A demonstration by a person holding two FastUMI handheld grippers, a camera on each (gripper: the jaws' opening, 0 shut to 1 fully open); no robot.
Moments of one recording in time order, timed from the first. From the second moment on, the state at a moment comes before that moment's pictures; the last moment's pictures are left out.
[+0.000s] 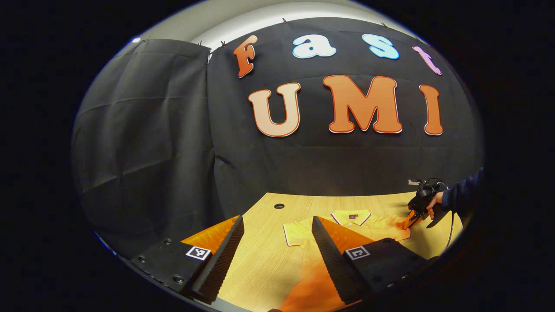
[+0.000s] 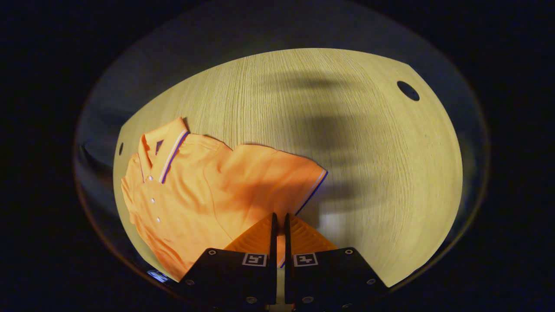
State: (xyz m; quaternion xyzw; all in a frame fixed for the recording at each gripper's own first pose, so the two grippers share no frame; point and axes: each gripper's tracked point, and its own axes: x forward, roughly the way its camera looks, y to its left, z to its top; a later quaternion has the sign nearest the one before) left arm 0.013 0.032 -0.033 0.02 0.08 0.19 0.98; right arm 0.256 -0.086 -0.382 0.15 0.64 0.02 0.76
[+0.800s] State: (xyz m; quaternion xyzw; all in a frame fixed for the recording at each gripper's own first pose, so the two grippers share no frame) left arm 0.042 0.043 -0.073 -0.01 0.13 0.17 0.98; right arm 0.283 0.021 -0.289 0.17 0.56 0.16 0.79
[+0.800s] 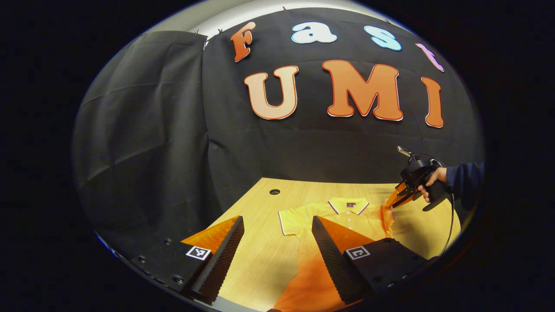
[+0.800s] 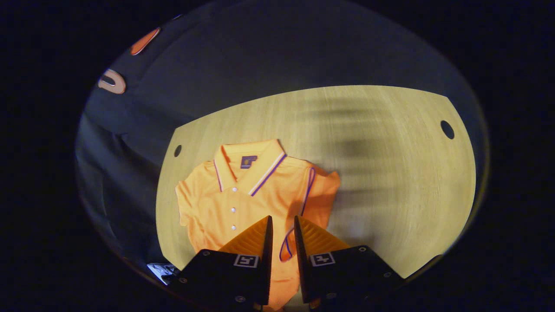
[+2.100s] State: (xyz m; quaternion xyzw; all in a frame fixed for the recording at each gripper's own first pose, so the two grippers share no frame) left arm 0.258 0.111 -0.247 -0.16 0.49 0.01 0.86; right arm 0.146 -0.081 -0.118 0.14 0.29 -0.12 0.94
